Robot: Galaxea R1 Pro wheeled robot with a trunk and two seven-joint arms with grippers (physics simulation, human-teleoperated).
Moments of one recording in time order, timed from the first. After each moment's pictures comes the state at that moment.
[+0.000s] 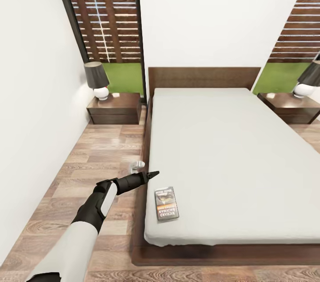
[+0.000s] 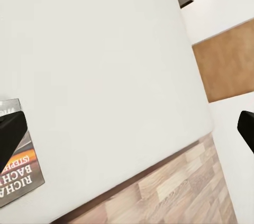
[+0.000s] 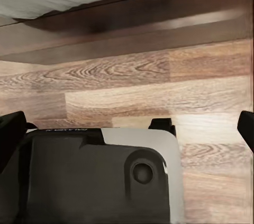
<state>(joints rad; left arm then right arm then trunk) -0.73 -0.13 0.12 -0.78 0.20 0.55 -0.64 -0.22 -0.20 -0.51 -0.32 0.20 -0.10 0.62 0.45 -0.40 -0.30</state>
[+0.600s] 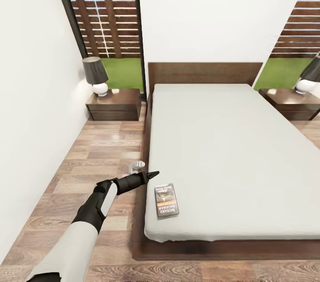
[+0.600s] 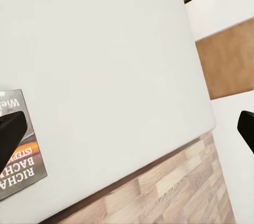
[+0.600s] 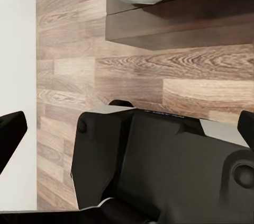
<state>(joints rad) -0.73 -0.14 0.12 -0.78 0.20 0.55 -0.64 -0.22 -0.23 -0.51 -0.32 0.20 -0.06 1.09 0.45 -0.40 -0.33</state>
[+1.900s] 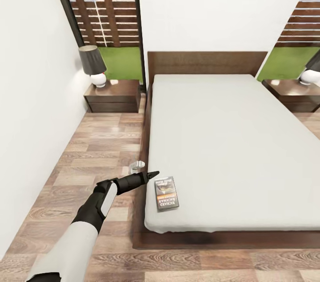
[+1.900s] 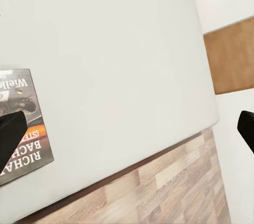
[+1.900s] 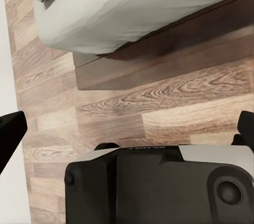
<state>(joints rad) -0.73 -0.14 0.12 -0.78 0.20 0.55 -0.64 -0.22 -0.24 -0.75 -0.32 0.14 -0.07 1.08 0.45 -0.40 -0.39</state>
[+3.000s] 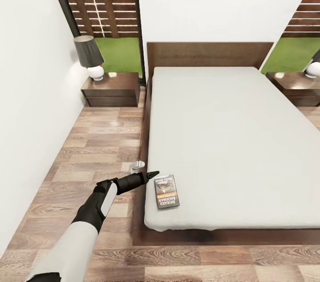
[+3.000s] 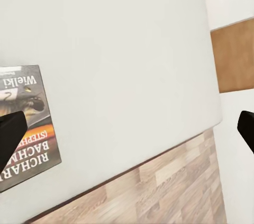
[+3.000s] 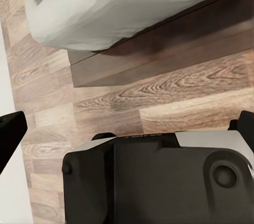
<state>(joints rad) -0.73 -0.14 0.12 -0.78 0.20 0.55 -0.64 -0.22 -0.24 -0.75 -0.32 0.14 -0.08 1.08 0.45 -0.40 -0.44</state>
